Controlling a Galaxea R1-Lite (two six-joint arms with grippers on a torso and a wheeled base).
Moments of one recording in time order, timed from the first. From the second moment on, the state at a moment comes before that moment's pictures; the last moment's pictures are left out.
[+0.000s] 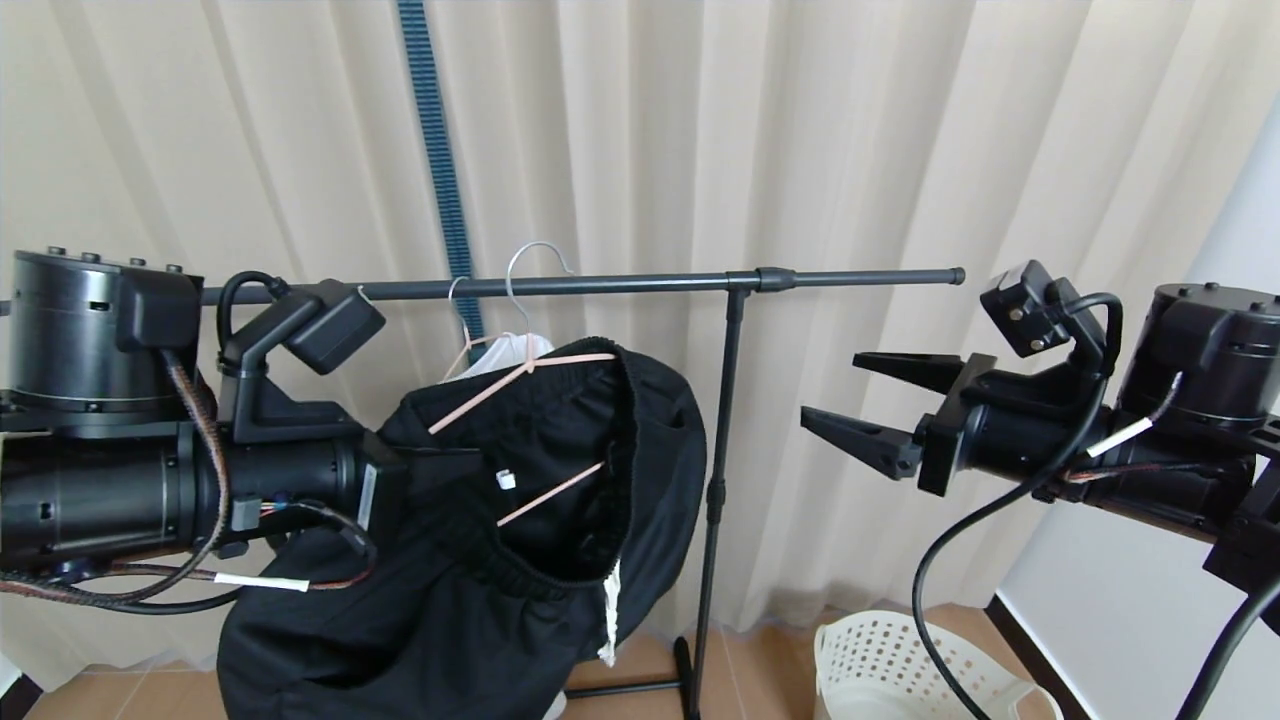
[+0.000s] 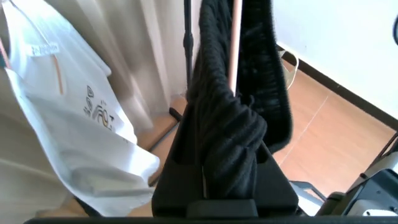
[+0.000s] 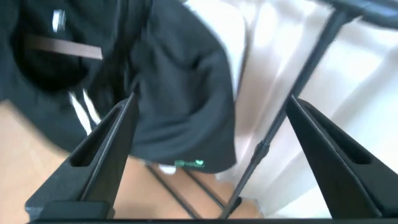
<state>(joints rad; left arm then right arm) -0.37 1.44 -0.82 -0.12 -0.32 0.10 0.35 1.63 -0.69 -0.79 0.45 -0.04</state>
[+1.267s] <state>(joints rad) -0.45 1.82 -1.08 -0.25 -0.04 -0.20 0.37 1.70 -0.75 -0.79 0.41 0.00</state>
